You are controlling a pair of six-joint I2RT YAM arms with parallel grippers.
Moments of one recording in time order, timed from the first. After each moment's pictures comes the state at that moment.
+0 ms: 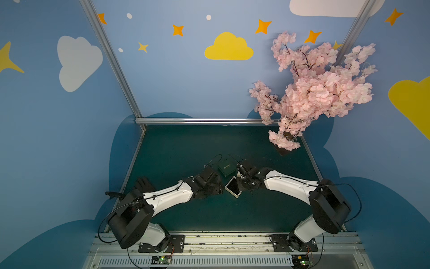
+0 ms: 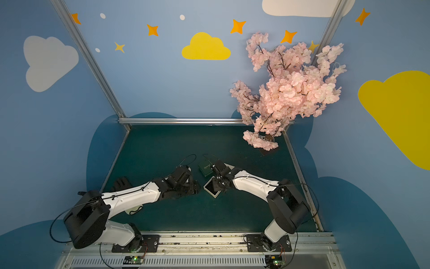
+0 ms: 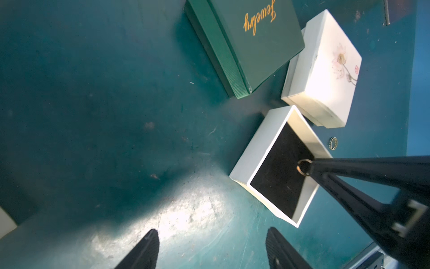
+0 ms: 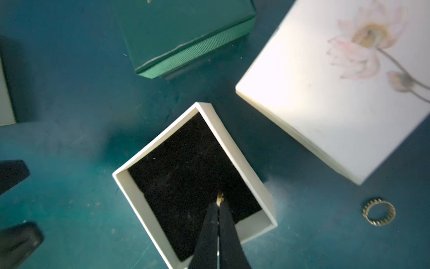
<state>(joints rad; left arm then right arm) -0.77 1.43 0.76 -0.28 0.05 -0.84 0.80 1.56 0.95 -0.53 0.05 0.51</state>
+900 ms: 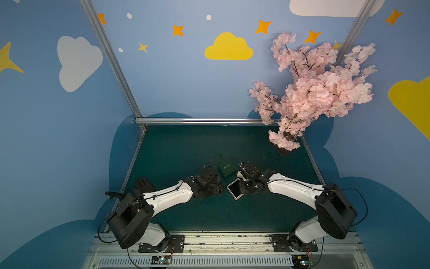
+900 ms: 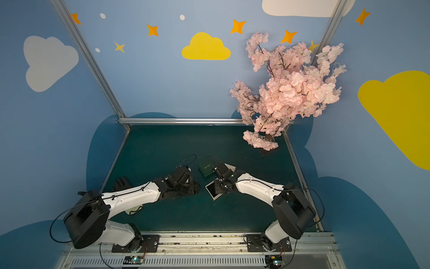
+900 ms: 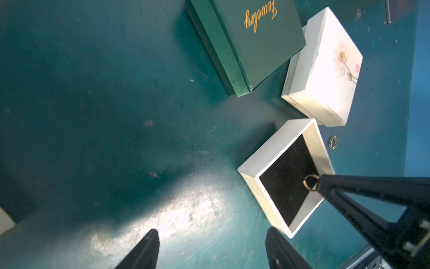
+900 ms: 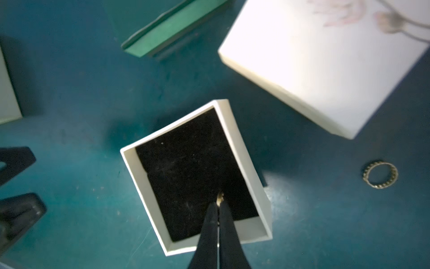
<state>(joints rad) -0.77 1.43 0.76 -0.28 0.06 -0.84 0.82 1.55 0.95 -0.60 0.03 0.56</state>
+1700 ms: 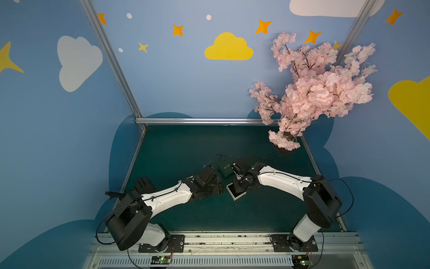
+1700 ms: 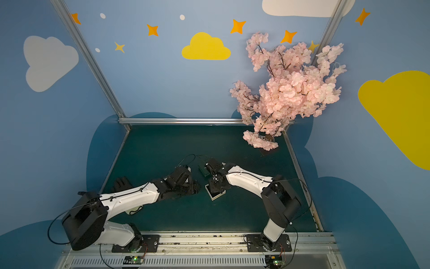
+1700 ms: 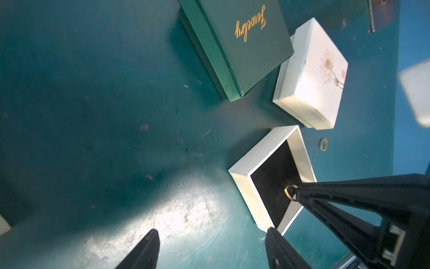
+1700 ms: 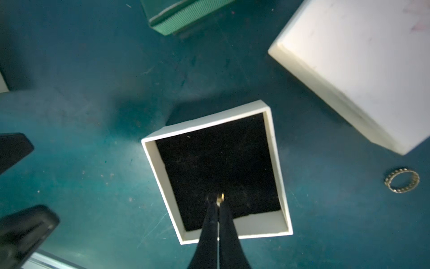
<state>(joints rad) -0.77 1.41 0.74 -0.25 0.06 -0.85 0.84 1.67 1.11 -0.75 -0.01 0.54</state>
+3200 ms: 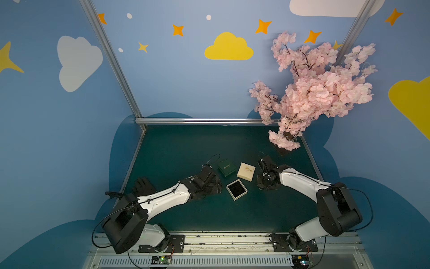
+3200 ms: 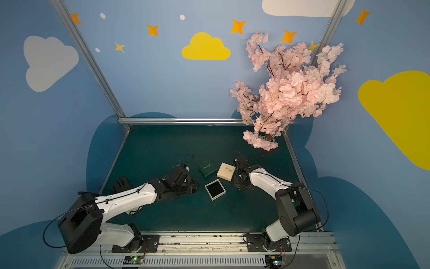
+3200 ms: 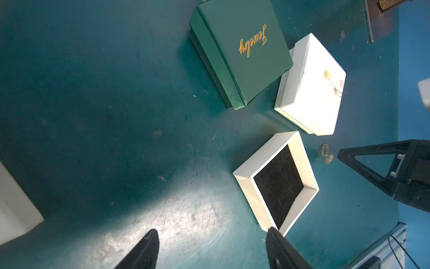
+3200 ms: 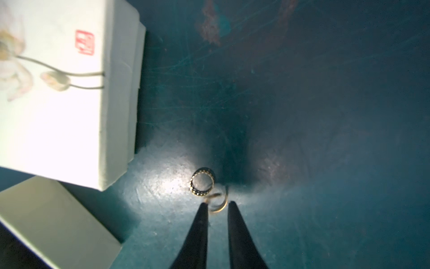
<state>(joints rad) -0.76 1.38 0.74 -0.29 0.02 -0.84 0.48 1.52 0.85 -0.65 0.09 0.57</state>
